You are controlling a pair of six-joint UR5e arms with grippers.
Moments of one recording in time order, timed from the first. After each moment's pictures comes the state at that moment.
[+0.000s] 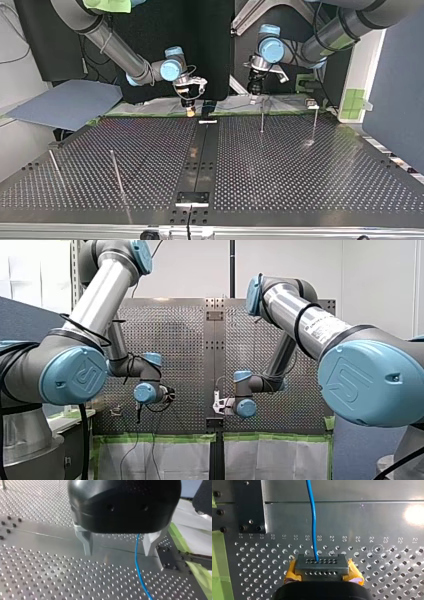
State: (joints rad) left arm -0.23 -2.16 -2.12 -2.18 -1.61 -1.64; right arm 2.18 -0.55 1.41 -0.72 1.59 1.60
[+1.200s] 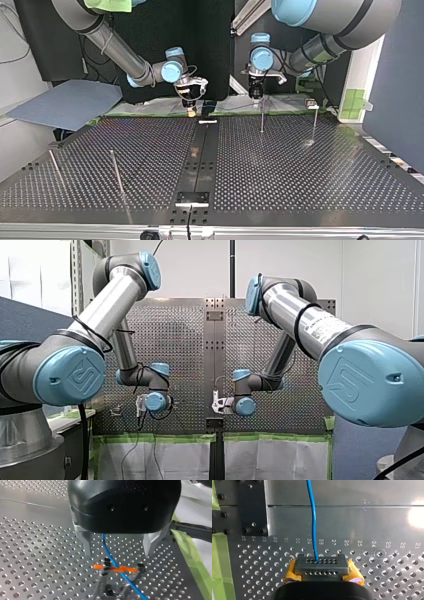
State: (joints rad) left arm -0.26 -2.30 -1.99 -2.19 -1.81 -1.62; right arm 2.19 -0.55 1.39 -0.68 1.59 1.60
